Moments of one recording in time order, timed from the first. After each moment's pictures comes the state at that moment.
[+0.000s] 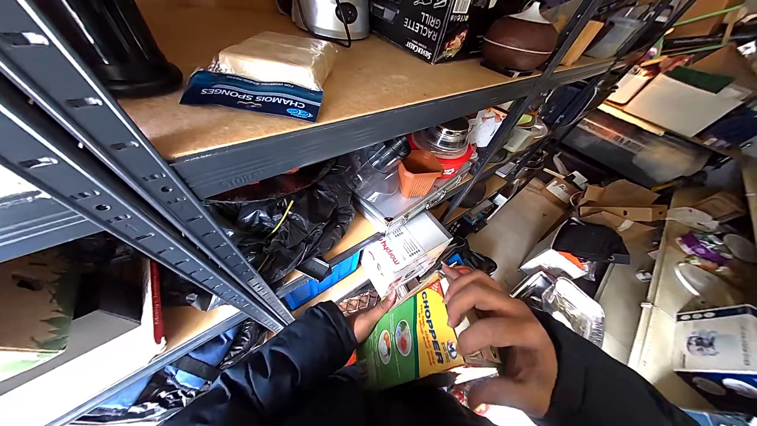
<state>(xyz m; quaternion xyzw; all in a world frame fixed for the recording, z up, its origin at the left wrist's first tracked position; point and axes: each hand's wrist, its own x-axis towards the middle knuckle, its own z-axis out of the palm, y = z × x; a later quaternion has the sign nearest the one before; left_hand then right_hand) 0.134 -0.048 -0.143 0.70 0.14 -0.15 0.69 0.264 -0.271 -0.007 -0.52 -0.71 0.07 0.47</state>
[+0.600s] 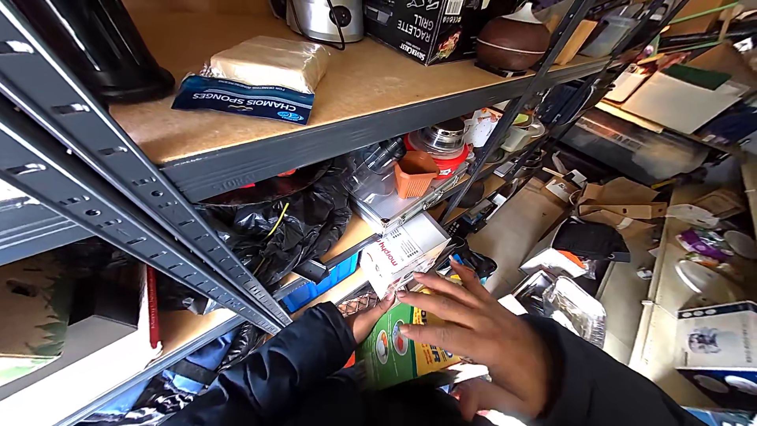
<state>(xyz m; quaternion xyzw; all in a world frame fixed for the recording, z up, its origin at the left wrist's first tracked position) 0.133 -0.057 -0.097 0.63 0.16 -0.19 0.74 0.251 -0.271 0.003 -0.64 -0.73 0.04 0.22</state>
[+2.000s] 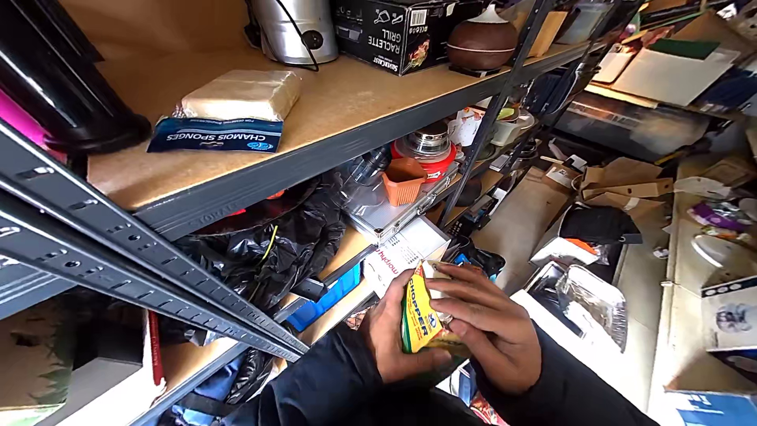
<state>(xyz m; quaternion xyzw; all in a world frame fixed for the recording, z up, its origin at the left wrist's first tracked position) 0.162 -0.087 -0.099 0.80 -0.12 0.20 0.55 0.260 -0.277 -0.033 -0.63 -0.57 -0.08 0.53</state>
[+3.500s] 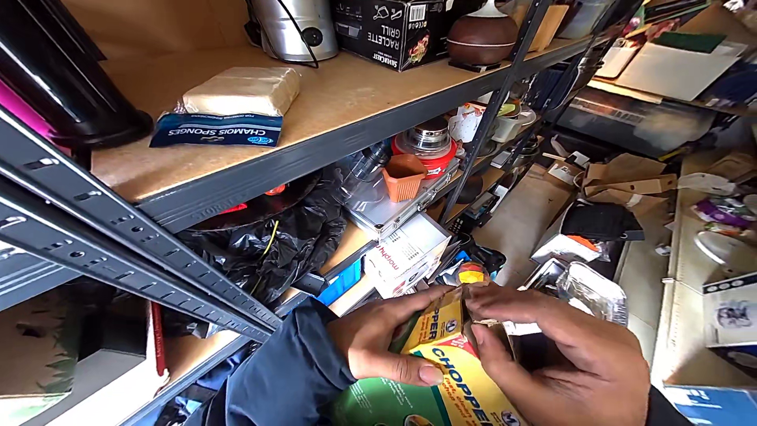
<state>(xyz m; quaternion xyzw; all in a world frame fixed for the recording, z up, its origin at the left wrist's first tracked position) 0.152 -0.063 -0.030 0.72 -0.29 -0.10 0.63 0.222 -0.299 0.024 -0.65 -0.51 -0.16 0.54</state>
